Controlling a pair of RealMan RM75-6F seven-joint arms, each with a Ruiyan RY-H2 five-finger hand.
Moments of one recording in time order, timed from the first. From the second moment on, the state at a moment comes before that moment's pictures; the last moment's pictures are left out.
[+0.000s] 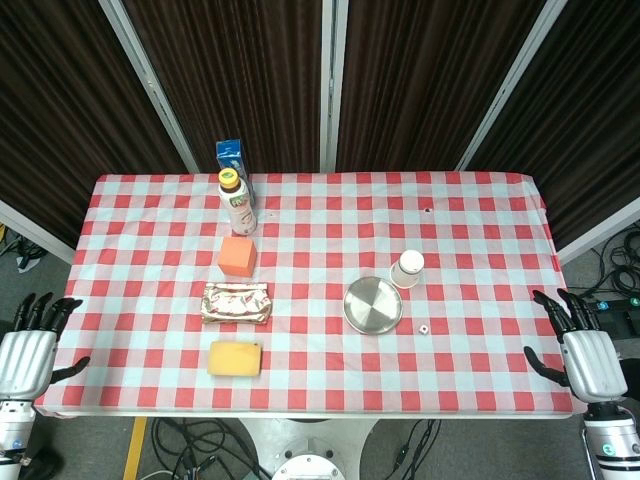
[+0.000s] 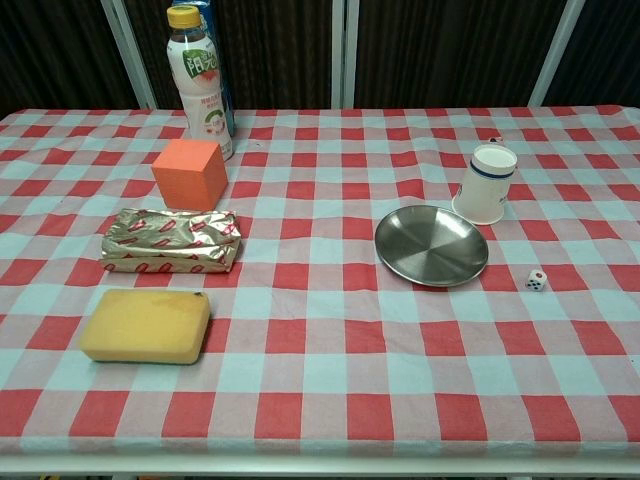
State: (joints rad) left arm -0.07 -1.20 -0.02 -1.53 1.50 1.51 0.11; right arm 0.10 -1.12 0.03 -1.57 -1.59 1.51 0.13
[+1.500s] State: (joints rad) left arm -0.06 -1.20 -0.02 -1.51 1.49 1.48 0.05; right arm 0.45 -1.53 0.02 -1.19 -1.58 1.04 -0.17
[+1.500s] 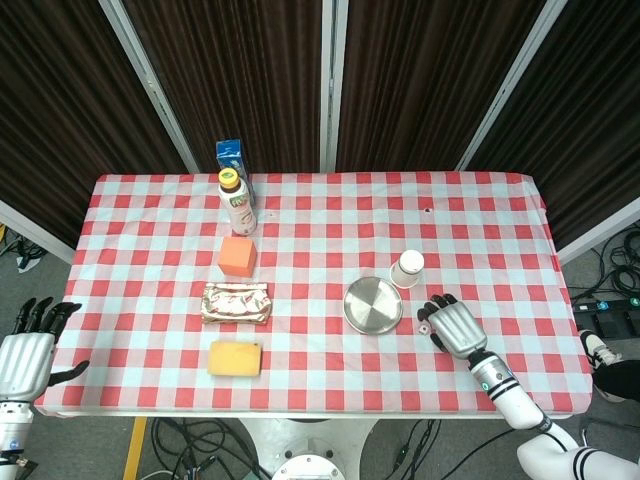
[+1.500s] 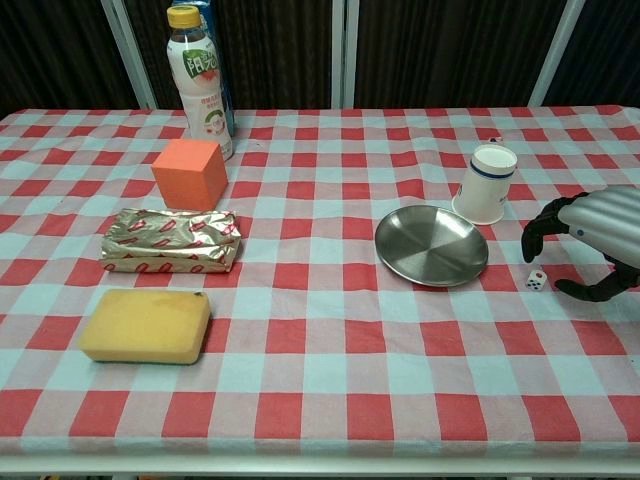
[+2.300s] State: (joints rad) left arm -0.06 -1.21 -0.01 -1.49 1.49 1.48 0.02; right arm 0.53 -1.57 0.03 -1.21 -1.61 1.07 -0.12
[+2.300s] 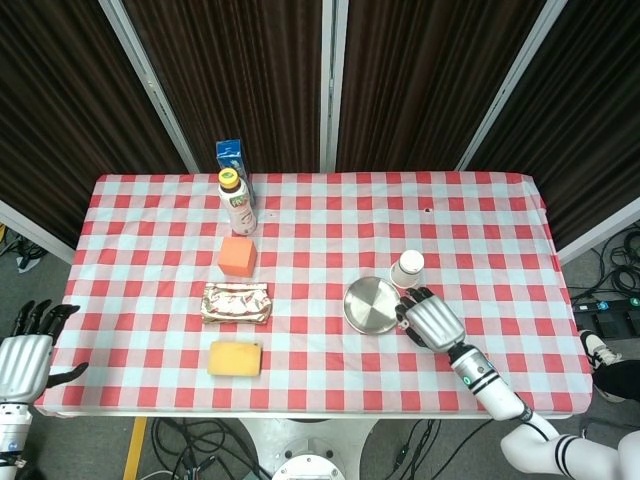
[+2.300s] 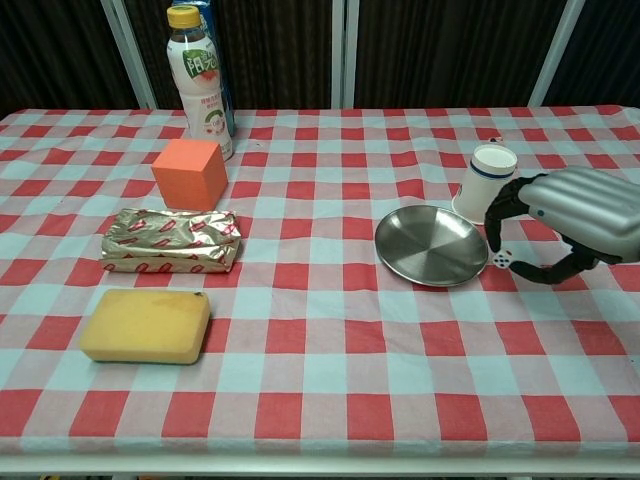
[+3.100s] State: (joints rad) left arm -0.06 -1.21 -0.02 -1.47 1.49 1.46 0.00; right arm 0.63 -1.59 0.11 -1.29 -1.56 1.09 -0.23
